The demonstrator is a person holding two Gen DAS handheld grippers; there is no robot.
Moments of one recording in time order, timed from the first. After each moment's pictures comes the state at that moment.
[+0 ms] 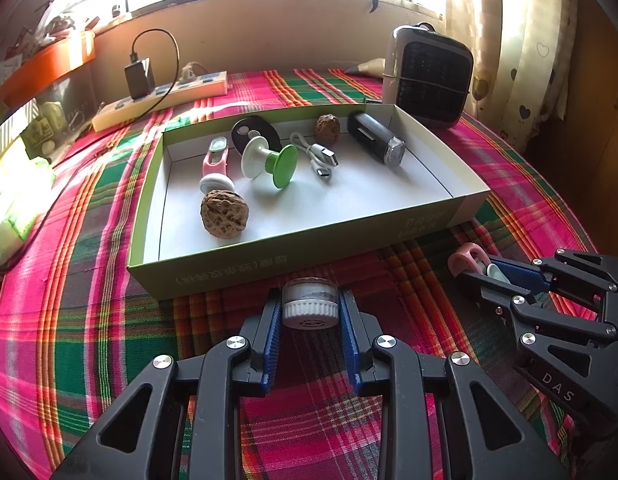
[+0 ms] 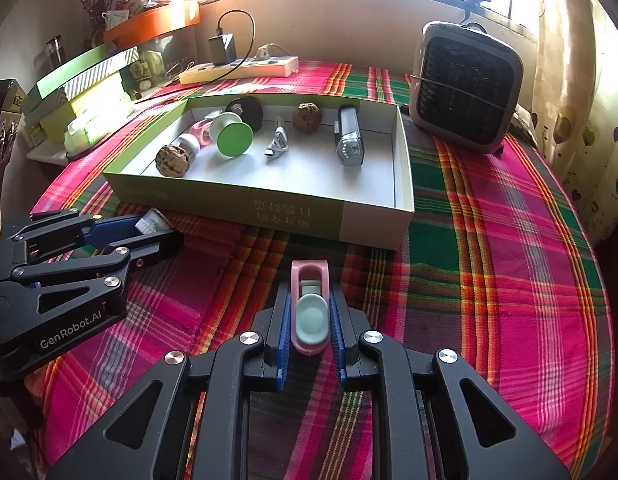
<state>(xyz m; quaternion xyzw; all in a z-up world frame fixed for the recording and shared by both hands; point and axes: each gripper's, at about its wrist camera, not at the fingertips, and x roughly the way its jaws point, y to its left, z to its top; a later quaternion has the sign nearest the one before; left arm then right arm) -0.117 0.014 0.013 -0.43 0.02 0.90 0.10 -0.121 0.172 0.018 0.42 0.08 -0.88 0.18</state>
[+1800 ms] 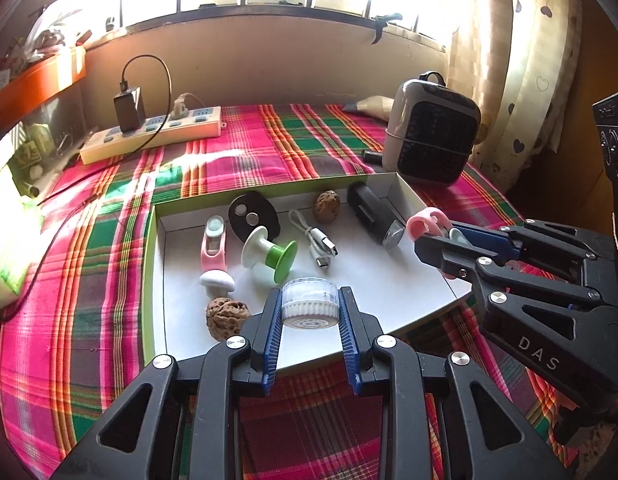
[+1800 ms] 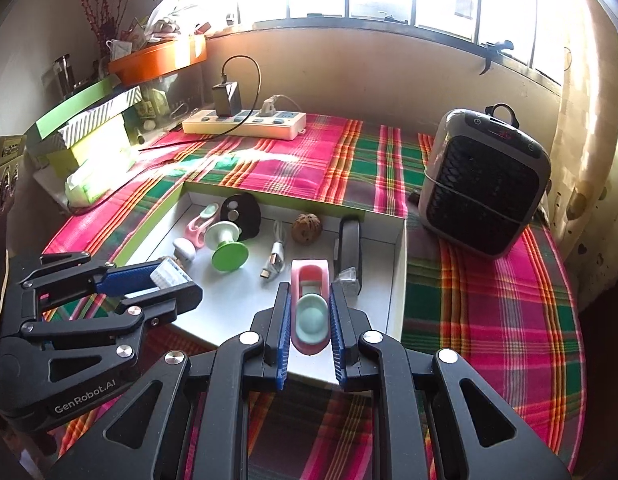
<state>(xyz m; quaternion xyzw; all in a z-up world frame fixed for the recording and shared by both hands) -0.165 0.010 0.051 -0.40 -0.01 0.91 0.12 -0.185 0.153 0.071 0.38 0.09 -0.90 0.21</state>
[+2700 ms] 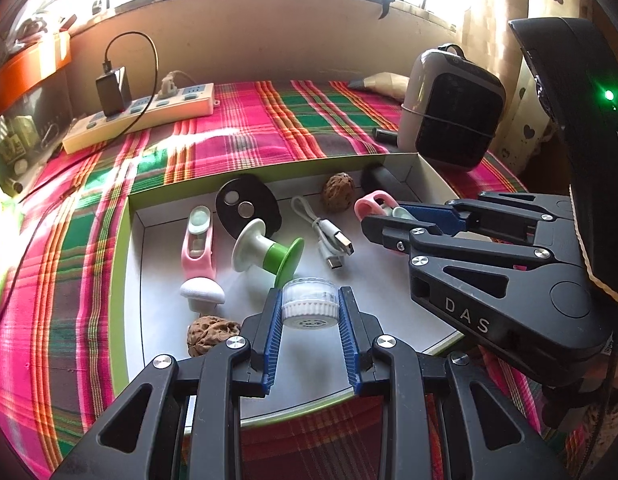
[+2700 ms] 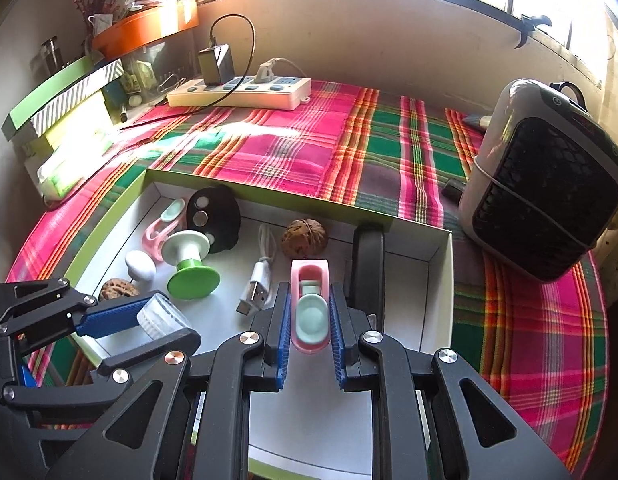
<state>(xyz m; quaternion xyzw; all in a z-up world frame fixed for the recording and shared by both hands) -0.195 0.016 0.025 -0.43 0.00 0.89 0.12 -0.245 0.130 0.038 0.43 0.10 -0.87 0.22</state>
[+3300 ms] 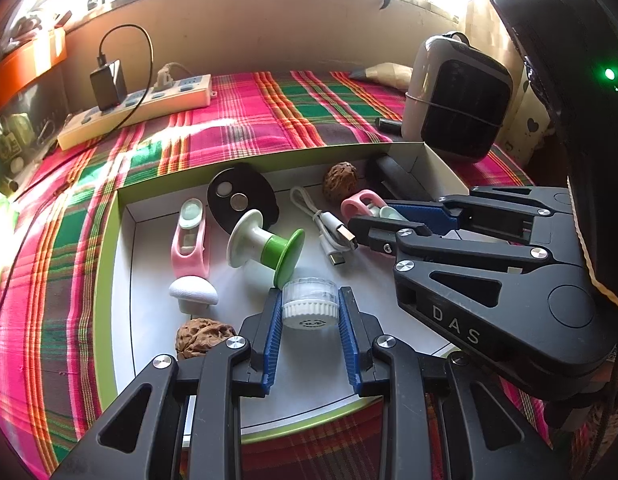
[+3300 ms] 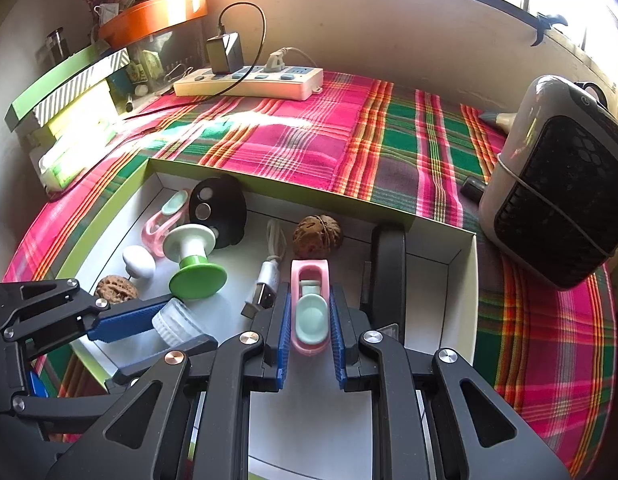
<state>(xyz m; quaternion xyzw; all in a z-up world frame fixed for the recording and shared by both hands) -0.200 0.019 0.016 -0.44 0.00 0.89 0.11 -0.251 0.122 0.030 0.44 0.11 -0.86 0.23</state>
